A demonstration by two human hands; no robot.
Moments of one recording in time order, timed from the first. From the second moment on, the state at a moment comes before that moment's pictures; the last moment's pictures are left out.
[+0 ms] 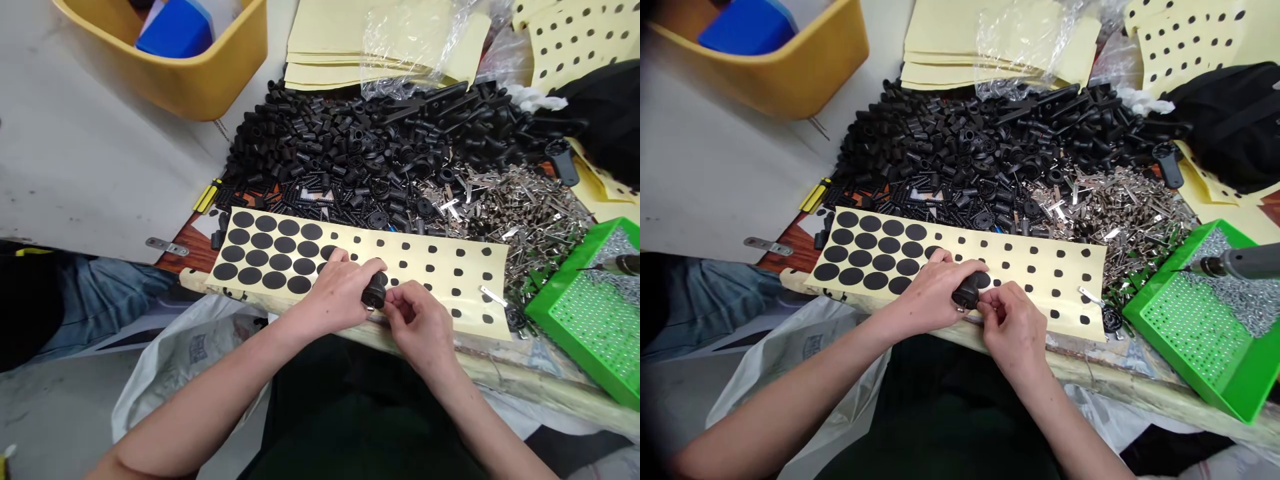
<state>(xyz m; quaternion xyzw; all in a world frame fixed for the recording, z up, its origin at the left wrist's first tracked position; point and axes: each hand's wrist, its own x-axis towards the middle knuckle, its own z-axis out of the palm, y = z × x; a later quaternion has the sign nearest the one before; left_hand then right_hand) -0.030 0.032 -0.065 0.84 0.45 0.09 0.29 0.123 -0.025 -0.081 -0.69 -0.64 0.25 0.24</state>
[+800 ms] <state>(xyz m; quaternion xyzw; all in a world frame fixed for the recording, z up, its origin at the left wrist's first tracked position) -0.042 0.050 -0.053 0.75 0.48 0.14 0.43 0.130 -0.034 -0.089 -0.61 -0.71 0.23 0.28</state>
